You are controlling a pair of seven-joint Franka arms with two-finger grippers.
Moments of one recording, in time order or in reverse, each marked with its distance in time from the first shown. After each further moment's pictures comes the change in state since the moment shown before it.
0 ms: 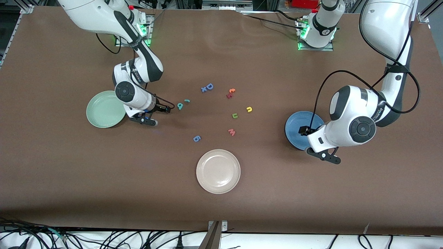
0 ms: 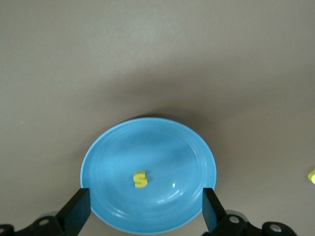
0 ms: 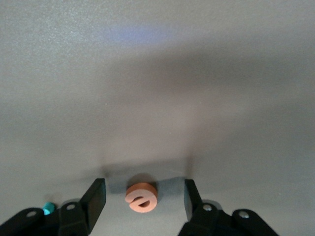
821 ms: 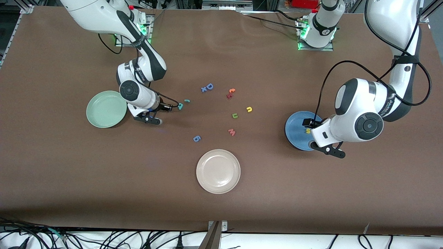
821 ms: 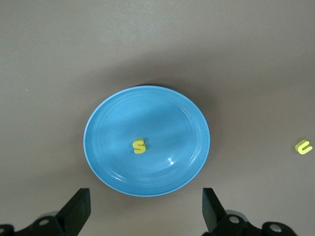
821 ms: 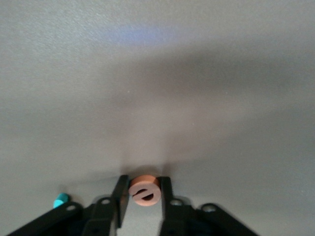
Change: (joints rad) left arm 0.000 -0.048 0.001 0.006 0.000 -0.115 -0.013; right arm 0.000 0.007 0.026 0.002 0.000 0.012 0.000
